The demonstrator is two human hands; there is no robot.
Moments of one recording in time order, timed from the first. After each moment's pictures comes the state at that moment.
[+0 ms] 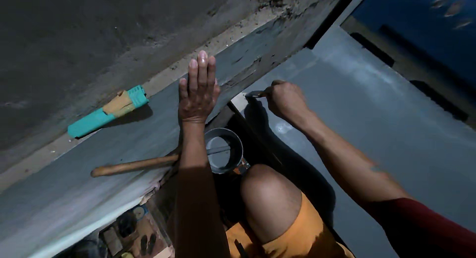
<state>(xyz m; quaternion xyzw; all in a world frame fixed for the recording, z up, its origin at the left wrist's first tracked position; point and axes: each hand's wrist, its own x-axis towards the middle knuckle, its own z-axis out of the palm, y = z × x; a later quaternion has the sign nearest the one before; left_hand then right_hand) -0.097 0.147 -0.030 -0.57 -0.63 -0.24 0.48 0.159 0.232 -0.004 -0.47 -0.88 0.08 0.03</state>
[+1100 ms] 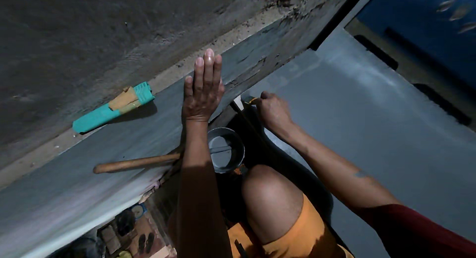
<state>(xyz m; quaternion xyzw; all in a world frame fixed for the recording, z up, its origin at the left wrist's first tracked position) -0.099 0.148 -0.032 -0.56 -0.61 -0.24 0.50 0.137 0.193 -0.038 -0.44 -0.89 0.09 0.08</state>
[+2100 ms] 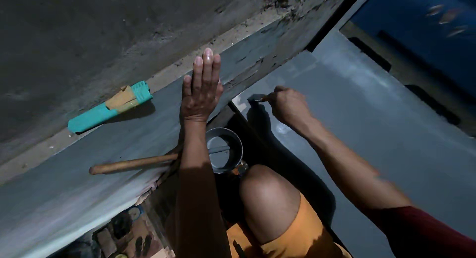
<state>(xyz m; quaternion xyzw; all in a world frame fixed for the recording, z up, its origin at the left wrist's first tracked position) -0.097 0.147 -0.031 -0.56 -0.62 -0.23 0.49 0.171 0.216 -0.007 -0.46 -0.88 0.09 0.02</state>
